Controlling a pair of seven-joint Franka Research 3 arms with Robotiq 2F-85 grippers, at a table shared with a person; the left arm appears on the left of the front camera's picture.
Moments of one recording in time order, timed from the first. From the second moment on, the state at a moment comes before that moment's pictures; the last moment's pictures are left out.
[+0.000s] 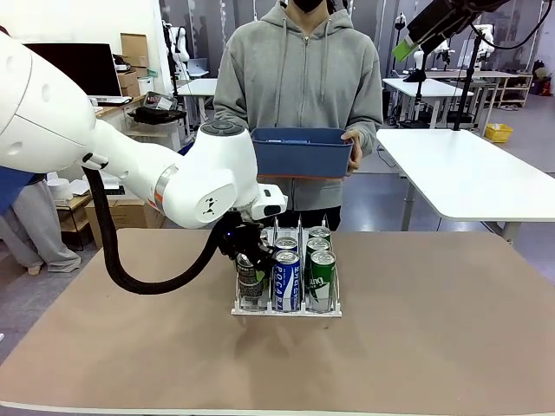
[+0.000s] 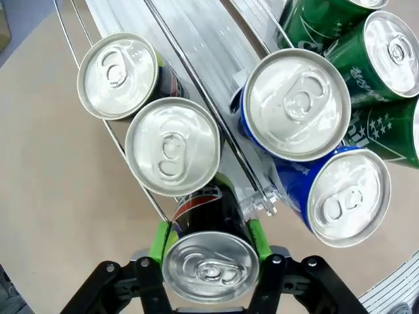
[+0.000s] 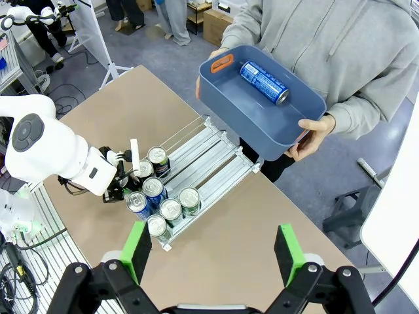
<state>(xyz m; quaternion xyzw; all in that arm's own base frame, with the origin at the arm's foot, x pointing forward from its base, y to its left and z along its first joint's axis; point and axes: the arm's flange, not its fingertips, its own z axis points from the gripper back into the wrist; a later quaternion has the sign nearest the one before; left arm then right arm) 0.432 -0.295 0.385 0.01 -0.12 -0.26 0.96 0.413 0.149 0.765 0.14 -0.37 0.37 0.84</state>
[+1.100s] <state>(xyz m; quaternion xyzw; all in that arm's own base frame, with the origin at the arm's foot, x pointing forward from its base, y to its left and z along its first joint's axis) 0.422 -0.286 0.409 -0.01 -0.13 -0.23 0.96 0.413 0.149 0.765 0.14 -0.37 0.37 0.84</state>
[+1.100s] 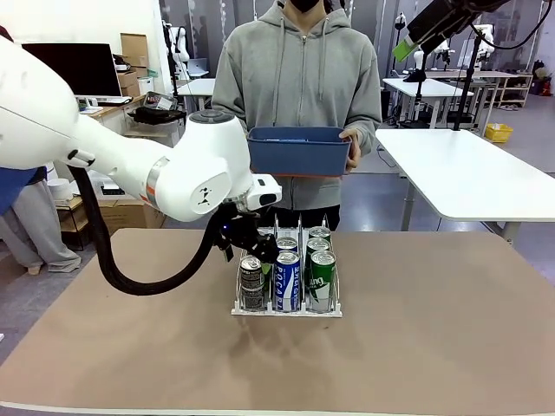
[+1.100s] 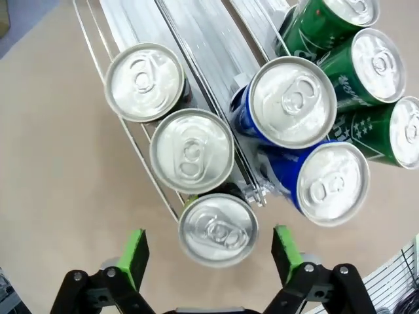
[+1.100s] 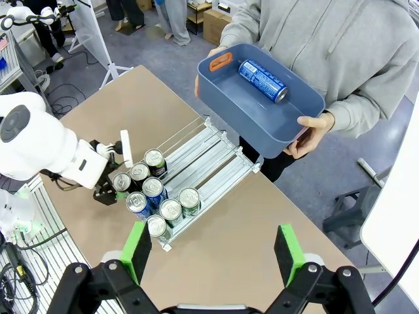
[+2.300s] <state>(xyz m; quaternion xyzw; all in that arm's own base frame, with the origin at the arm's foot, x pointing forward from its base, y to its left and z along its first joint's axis) 0.413 -0.278 0.419 -0.02 -0.14 -0.23 0.96 0.413 0.149 0.765 0.14 -0.37 0.37 0.84</state>
